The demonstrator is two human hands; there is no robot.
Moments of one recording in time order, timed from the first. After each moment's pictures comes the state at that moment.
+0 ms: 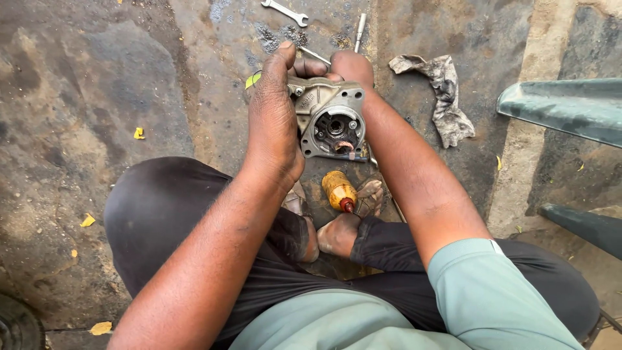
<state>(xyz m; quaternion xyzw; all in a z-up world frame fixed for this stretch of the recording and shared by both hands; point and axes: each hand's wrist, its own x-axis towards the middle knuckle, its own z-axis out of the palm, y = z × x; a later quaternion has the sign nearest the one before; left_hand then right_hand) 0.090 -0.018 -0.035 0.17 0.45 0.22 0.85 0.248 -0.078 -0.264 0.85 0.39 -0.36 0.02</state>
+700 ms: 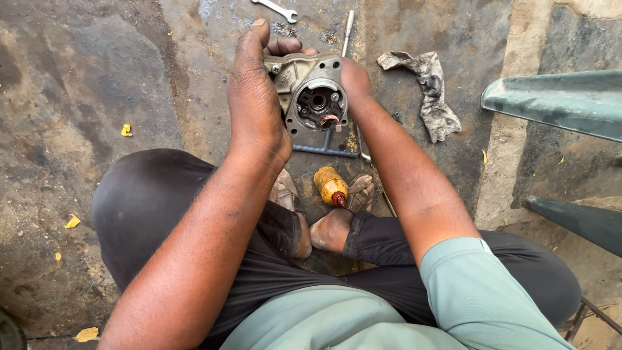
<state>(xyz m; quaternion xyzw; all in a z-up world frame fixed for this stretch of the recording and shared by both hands) 0.084 -0.015 -0.035 0.19 0.44 0.31 0.82 0.253 -0.124 -0.294 0.86 0.25 -0.42 -0.17</state>
